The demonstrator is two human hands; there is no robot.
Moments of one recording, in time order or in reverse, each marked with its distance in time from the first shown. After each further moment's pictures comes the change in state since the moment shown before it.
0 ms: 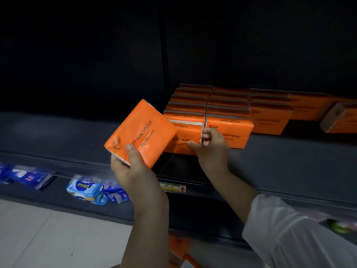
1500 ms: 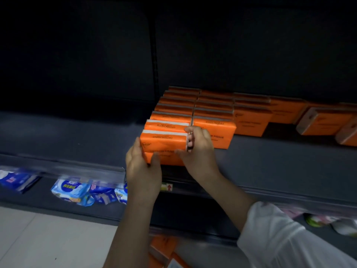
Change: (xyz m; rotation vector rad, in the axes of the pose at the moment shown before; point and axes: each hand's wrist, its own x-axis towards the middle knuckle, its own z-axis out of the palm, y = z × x) left_hand 0.002 -0.017 -0.006 0.817 -0.438 0.164; right_hand -0.018 -0.016 -0.026 -0.129 -0.140 -0.277
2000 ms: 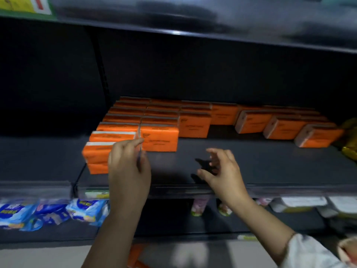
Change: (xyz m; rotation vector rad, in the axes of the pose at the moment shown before) left_hand -0.046 0.052 0.047 0.103 0.101 0.571; right_hand -0.059 0.055 -0.163 -0.147 0.063 0.162
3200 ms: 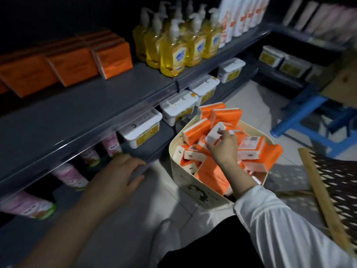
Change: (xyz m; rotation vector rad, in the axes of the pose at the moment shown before) left_hand -0.216 0.212 0.208 -0.025 -1.282 0.683; right_hand -0.219 0.307 -0.300 -0.336 0.621 0.971
